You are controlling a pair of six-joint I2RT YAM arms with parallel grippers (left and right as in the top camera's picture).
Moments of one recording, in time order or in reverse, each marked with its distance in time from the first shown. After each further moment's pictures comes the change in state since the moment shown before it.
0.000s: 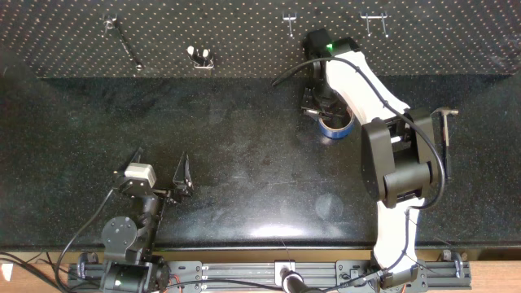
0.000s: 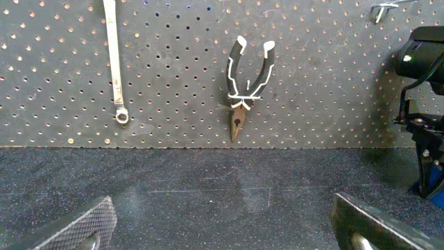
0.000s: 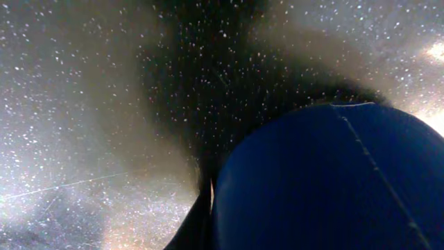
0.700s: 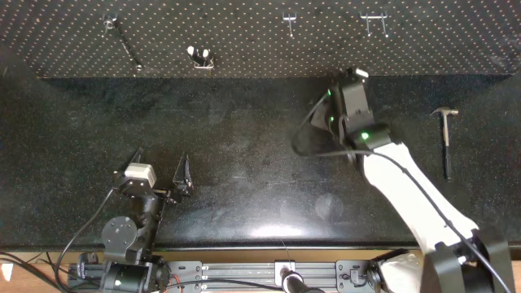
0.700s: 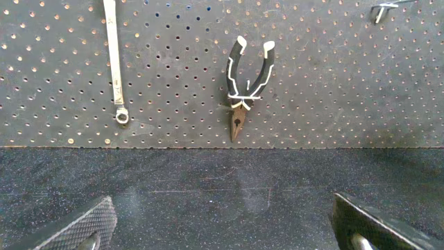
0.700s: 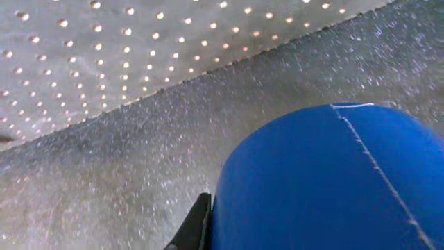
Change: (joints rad) left arm 0.000 0.000 0.000 0.000 0.000 0.000; right arm 0.049 -0.727 -0.804 0.889 0.101 0.093
